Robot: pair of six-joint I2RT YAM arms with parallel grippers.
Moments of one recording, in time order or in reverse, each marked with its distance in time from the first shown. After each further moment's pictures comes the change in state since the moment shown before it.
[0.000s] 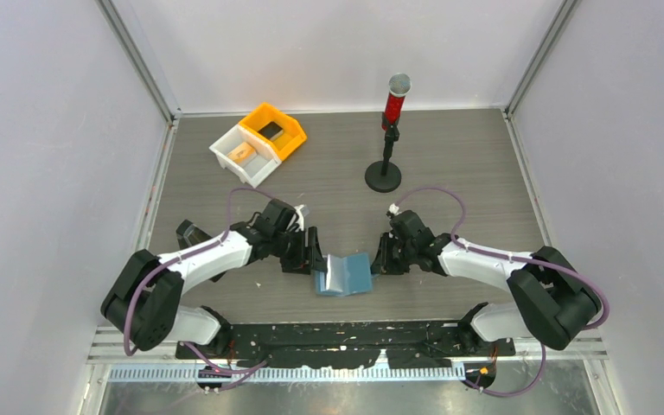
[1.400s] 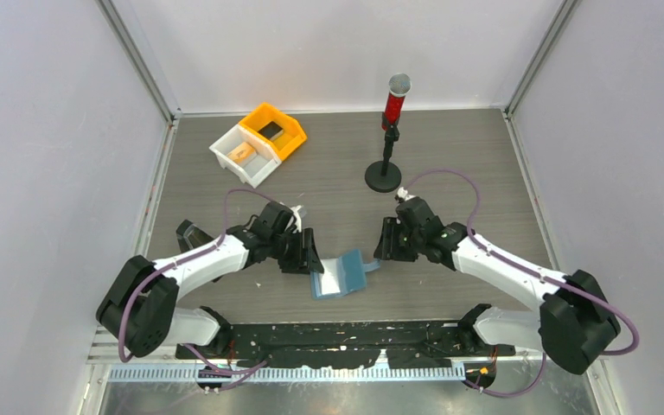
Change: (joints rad) left arm 0.000 -0.027 -0.030 0.009 -0.032 0.006; right arm -0.013 -0.127 0.108 -0.227 0.129 -0.050
